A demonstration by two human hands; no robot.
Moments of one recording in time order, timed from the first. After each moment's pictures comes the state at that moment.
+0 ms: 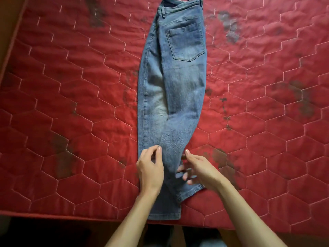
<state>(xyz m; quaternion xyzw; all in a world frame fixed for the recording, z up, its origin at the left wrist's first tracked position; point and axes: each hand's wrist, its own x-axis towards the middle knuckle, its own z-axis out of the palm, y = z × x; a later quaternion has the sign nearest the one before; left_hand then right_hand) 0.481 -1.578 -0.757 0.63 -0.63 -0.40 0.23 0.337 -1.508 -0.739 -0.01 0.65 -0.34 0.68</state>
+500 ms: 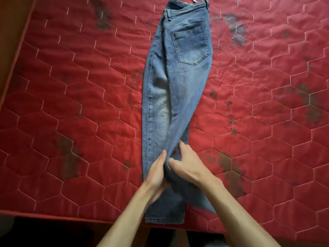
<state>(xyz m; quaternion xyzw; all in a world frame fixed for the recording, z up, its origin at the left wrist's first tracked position) 0.481 -1.587 -0.752 0.55 -0.19 -0.81 0.07 0.363 -1.552 -0.750 -0.33 0.77 -0.20 0.50</state>
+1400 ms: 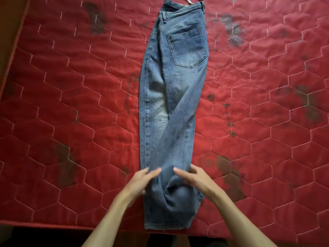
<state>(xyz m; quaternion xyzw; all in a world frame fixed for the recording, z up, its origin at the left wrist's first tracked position) 0.532 -1.617 -0.772 0.55 -0.34 -0.75 -0.12 0.345 -1.502 -0.771 -0.06 0.65 -0.36 0.67</state>
